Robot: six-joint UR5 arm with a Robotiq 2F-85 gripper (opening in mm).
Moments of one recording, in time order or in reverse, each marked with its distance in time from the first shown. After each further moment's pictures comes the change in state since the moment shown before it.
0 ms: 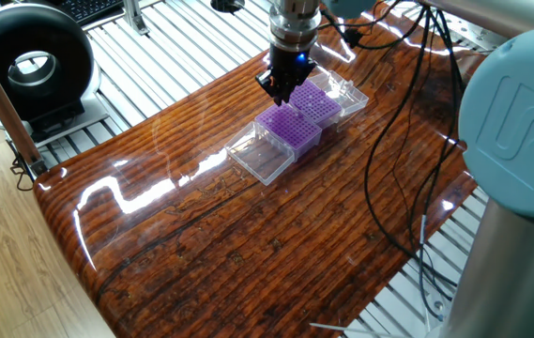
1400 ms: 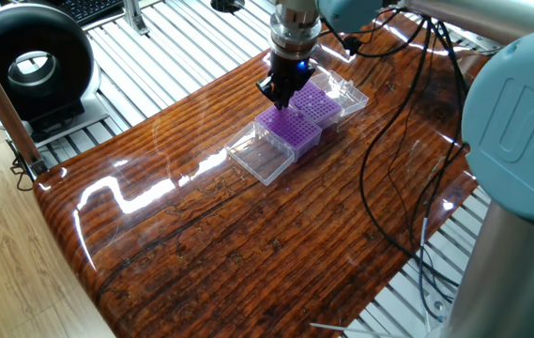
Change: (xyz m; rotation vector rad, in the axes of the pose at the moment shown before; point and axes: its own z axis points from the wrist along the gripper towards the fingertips) arm 0.008 -0.002 0.006 0.005 0.002 -0.004
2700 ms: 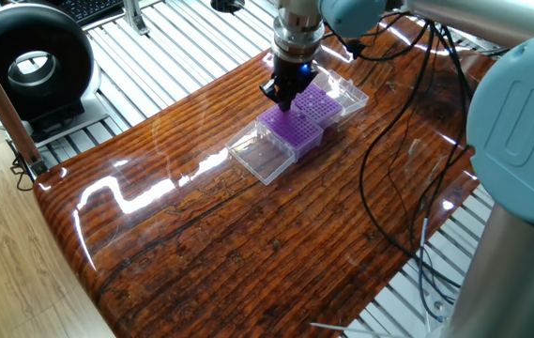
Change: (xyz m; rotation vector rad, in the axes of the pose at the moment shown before) arm -0.008 -0.008 -0.012 0.055 -0.022 0.061
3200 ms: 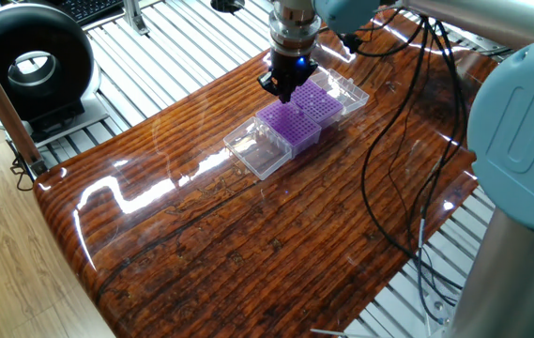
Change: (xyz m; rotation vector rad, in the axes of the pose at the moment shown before) arm -0.001 0.000 -0.014 0.019 0.004 0.033
